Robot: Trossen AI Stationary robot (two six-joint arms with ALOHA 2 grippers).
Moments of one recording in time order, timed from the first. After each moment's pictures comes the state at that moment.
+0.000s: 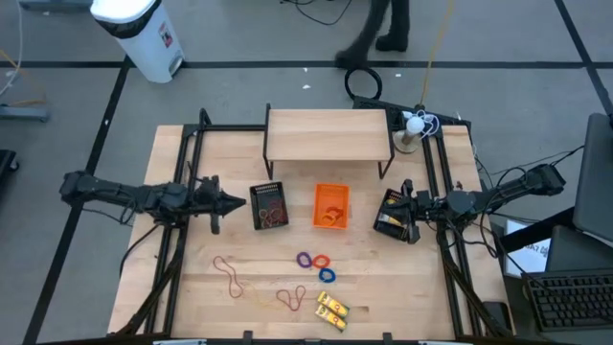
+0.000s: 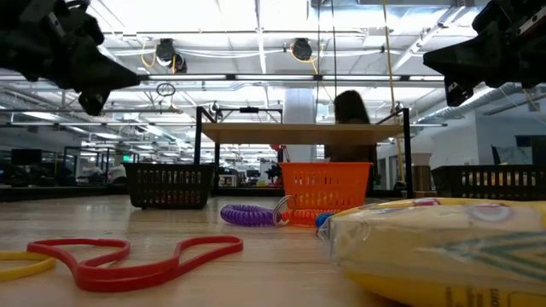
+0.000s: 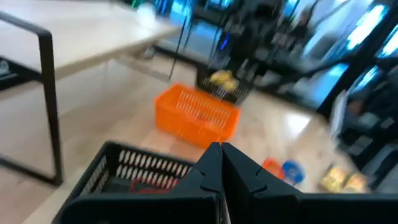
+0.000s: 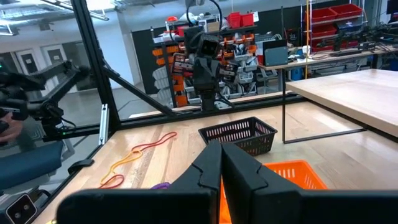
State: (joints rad) left arm -0.17 0.36 0.16 0.03 -0.28 -0.37; right arm 0.30 0.37 0.01 0.43 0.31 0.14
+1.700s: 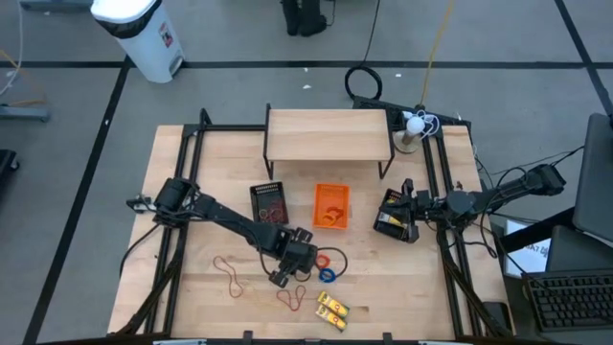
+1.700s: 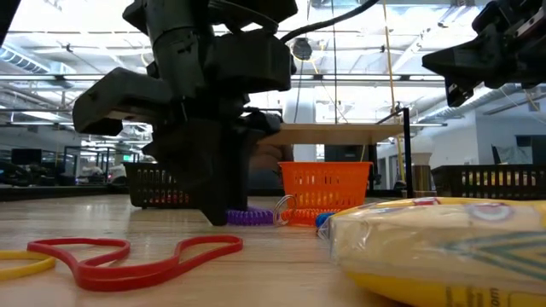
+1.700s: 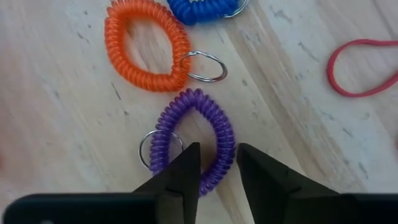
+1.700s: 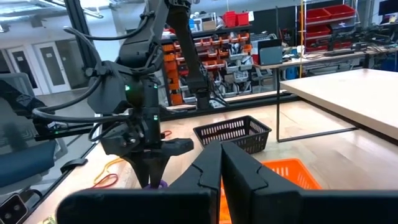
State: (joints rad) left arm -0.31 2.06 1.32 -0.48 0.03 0.22; right arm 0.30 0.37 0.01 0.42 0.34 0.14
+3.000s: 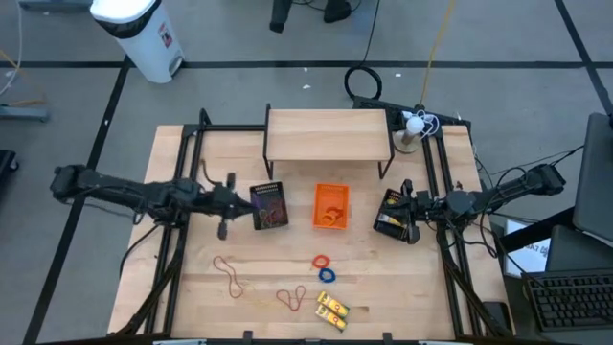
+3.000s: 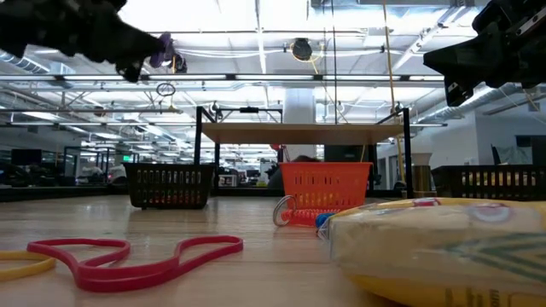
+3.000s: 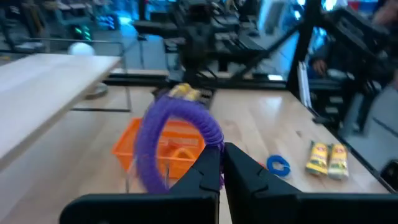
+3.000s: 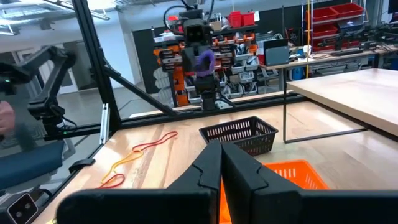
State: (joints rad) left arm -0.10 0.67 0.30 0.24 -0.03 -0.06; right arm 0.30 0.37 0.01 0.43 0.31 0.15
